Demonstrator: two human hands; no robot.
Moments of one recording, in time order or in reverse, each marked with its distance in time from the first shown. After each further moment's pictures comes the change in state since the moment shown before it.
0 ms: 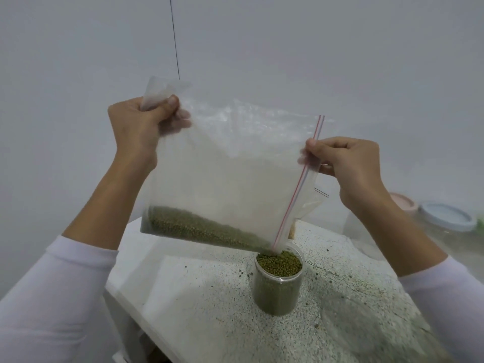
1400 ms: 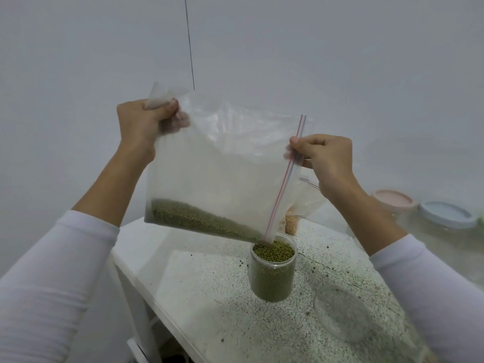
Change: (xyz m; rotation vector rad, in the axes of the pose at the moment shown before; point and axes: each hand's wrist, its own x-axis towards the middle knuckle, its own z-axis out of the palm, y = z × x) left_hand -0.020 0.019 0.000 0.091 0.036 -0.028; right_hand 0.001 0.009 -0.006 0.058 -0.066 -0.010
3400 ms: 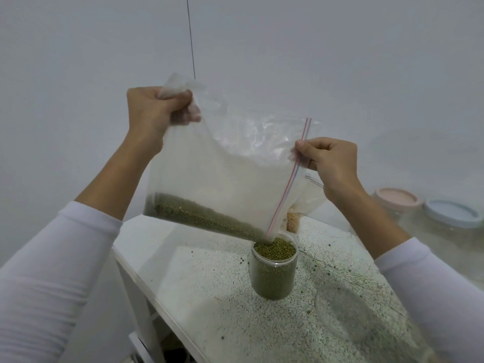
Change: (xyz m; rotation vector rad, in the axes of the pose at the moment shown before) left_hand -0.001 0.006 0.013 0.048 -0.090 0.071; right_hand 0.003 0.012 -0.007 -0.017 0.038 0.007
